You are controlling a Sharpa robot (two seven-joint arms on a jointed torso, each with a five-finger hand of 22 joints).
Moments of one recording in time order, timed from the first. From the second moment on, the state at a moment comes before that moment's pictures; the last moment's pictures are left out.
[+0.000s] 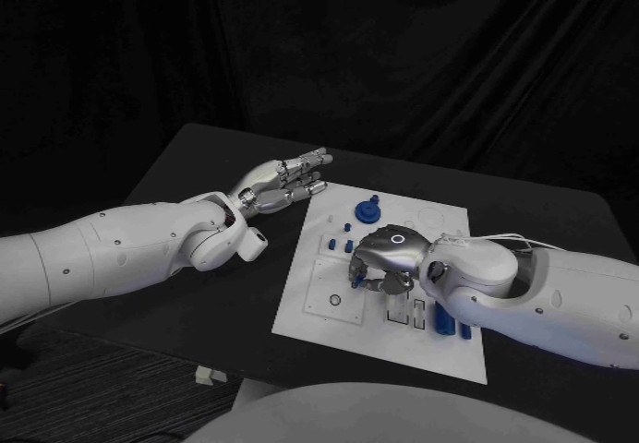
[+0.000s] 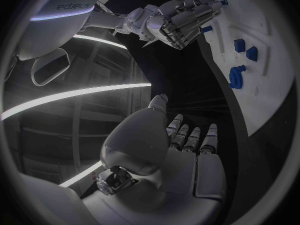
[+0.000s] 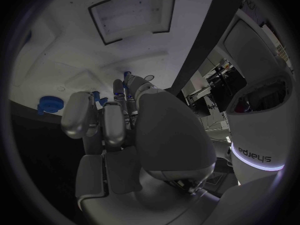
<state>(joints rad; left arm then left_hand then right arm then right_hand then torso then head) 1.19 -0.82 -0.22 1.38 -0.46 -0.10 0.67 1.47 0.23 -0.17 0.17 0.51 0.31 0.11 0.06 0.04 0.05 0.09 0.06 0.02 0.00 0.15 0.00 0.00 0.17 0.03 0.28 0.02 0.08 1.19 -0.71 -0.25 1.66 -1.80 -0.20 -0.06 1.55 -0.11 0.32 0.12 0.29 1.15 0.12 0.09 0.12 1.26 0.05 0.09 0.07 1.46 -0.02 1.27 1.15 0.09 1.45 0.08 1.10 1.31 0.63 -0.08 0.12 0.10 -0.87</state>
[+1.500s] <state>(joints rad) 1.19 -0.81 -0.22 1.37 -0.46 -0.08 0.65 1.47 0.23 -0.17 0.17 0.50 0.37 0.12 0.08 0.05 0.05 0.09 0.06 0.02 0.00 0.15 0.00 0.00 0.17 0.03 0.29 0.02 0.08 1.18 -0.73 -0.25 1.67 -1.83 -0.26 -0.11 1.41 -0.15 0.19 0.17 0.14 0.73 0.04 0.06 0.06 1.03 0.11 0.07 0.07 1.42 0.02 1.22 1.06 0.09 1.38 0.12 0.97 1.31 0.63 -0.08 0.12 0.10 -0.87</state>
